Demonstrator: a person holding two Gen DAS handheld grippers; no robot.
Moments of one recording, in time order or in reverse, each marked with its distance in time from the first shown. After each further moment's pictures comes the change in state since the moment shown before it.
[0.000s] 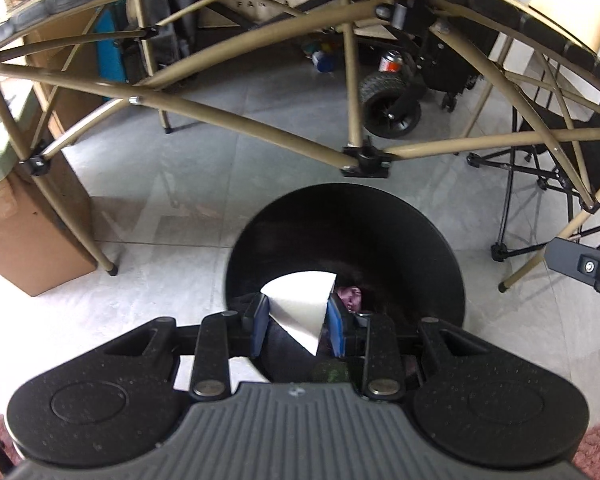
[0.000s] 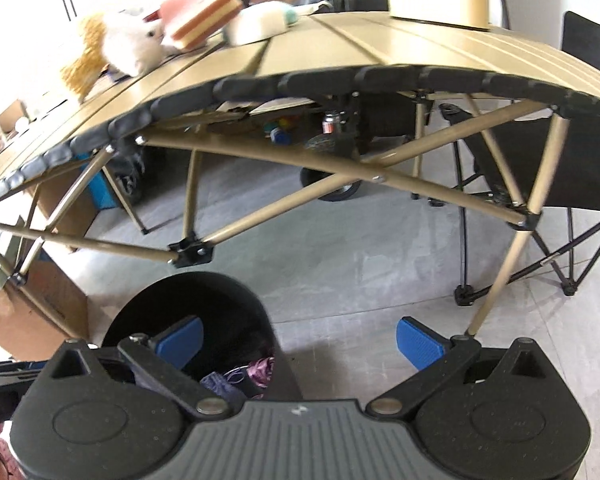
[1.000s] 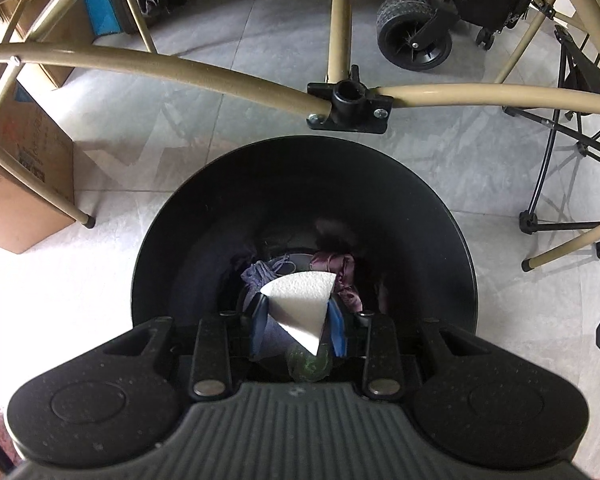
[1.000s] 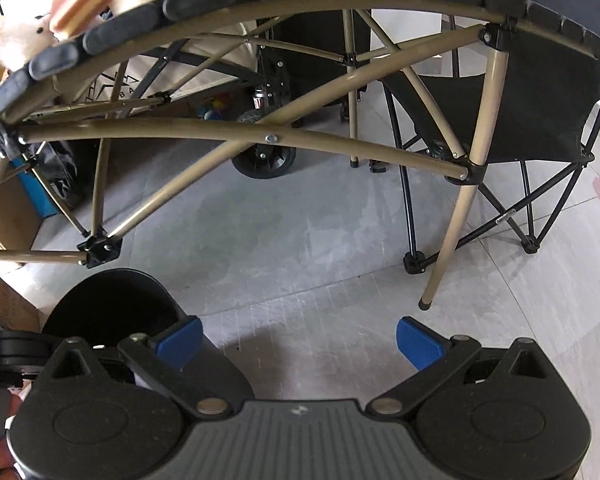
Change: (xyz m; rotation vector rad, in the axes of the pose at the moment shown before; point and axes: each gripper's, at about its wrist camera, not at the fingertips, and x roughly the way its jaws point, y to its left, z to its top) left arm 0.091 -0.043 0.035 -0.052 0.249 0.077; right arm 0.038 -0.044 -0.009 0.098 0.071 -0.129
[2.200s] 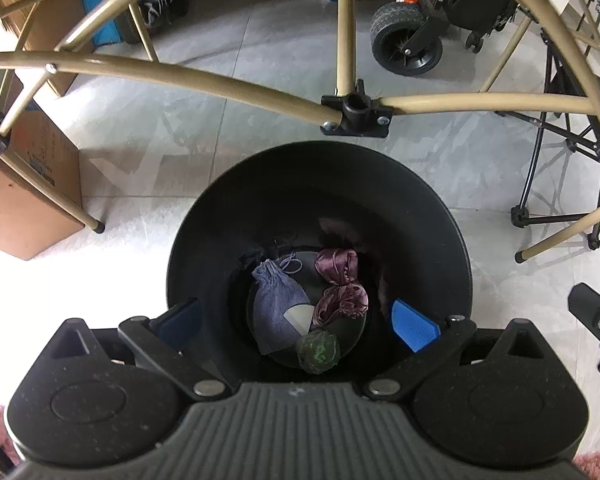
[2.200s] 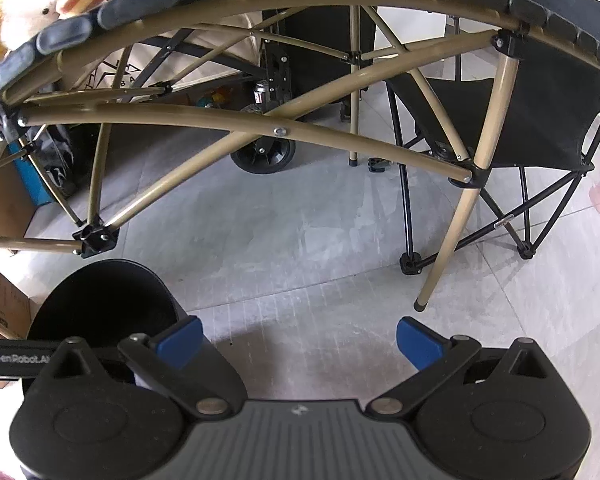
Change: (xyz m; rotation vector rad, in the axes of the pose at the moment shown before) left arm -0.029 0.014 -0.010 0.033 -0.029 -0.011; right arm 0.002 0.008 0.000 -0.039 0.006 -0.026
